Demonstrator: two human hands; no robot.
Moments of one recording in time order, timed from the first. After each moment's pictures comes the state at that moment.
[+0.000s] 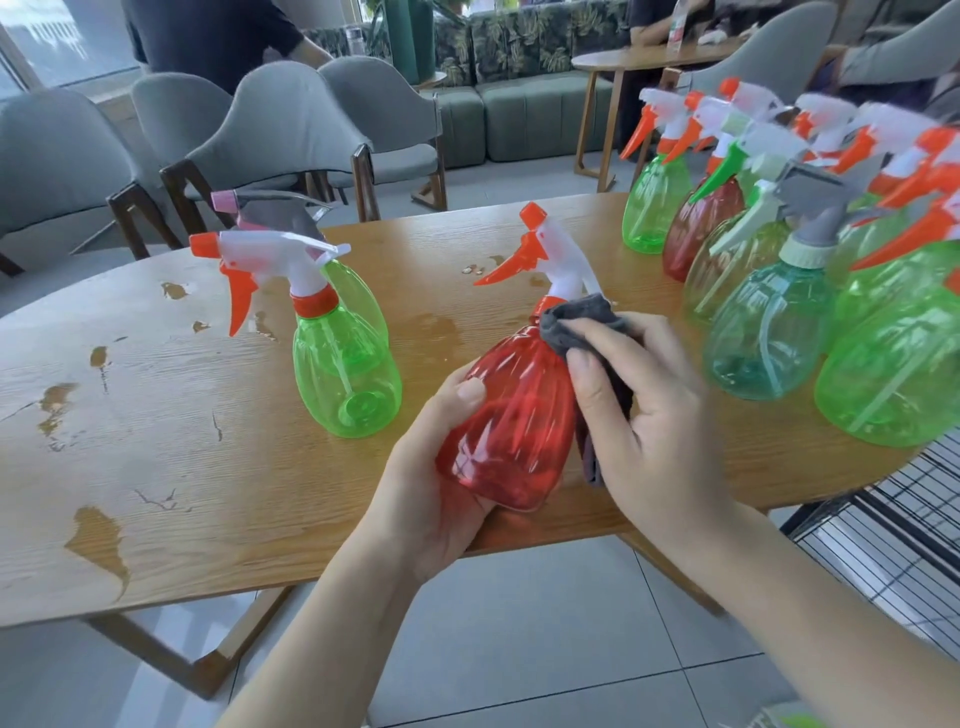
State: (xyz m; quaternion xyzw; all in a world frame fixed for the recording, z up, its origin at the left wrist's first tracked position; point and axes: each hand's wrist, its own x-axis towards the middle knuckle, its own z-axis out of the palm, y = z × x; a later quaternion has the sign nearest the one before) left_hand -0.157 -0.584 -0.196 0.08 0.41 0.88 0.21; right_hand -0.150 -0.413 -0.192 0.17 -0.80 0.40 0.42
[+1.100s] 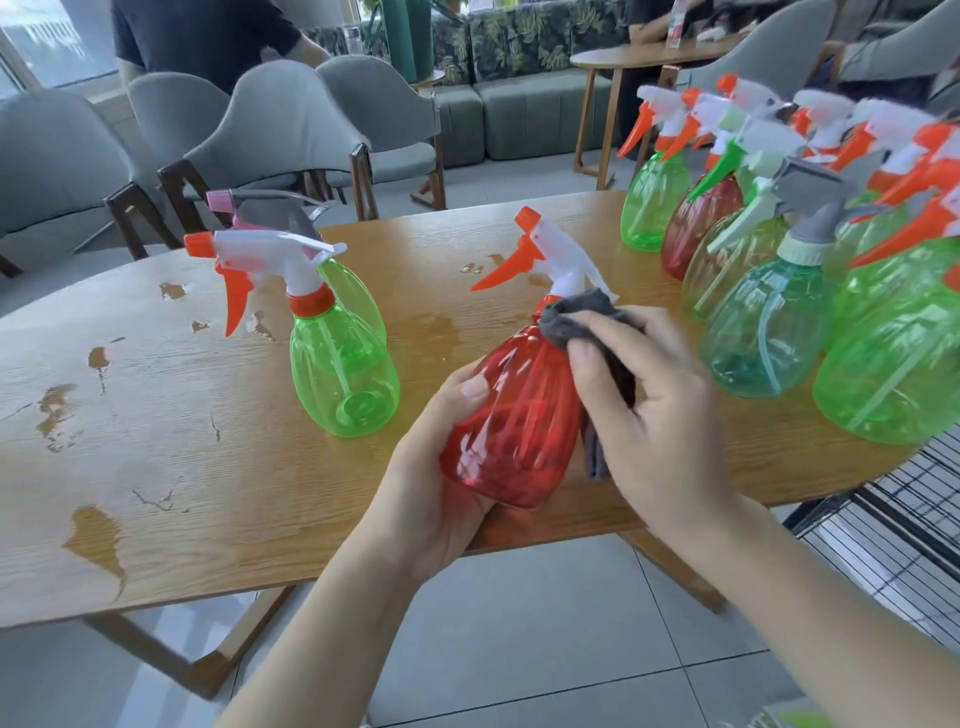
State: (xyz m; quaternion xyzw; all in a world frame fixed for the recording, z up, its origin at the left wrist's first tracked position) left_hand -0.158 -0.583 -0.199 0.08 0.41 0.89 0.20; right_hand -0.153 -0.410 -0.189 0.16 -0.79 0.42 0.42
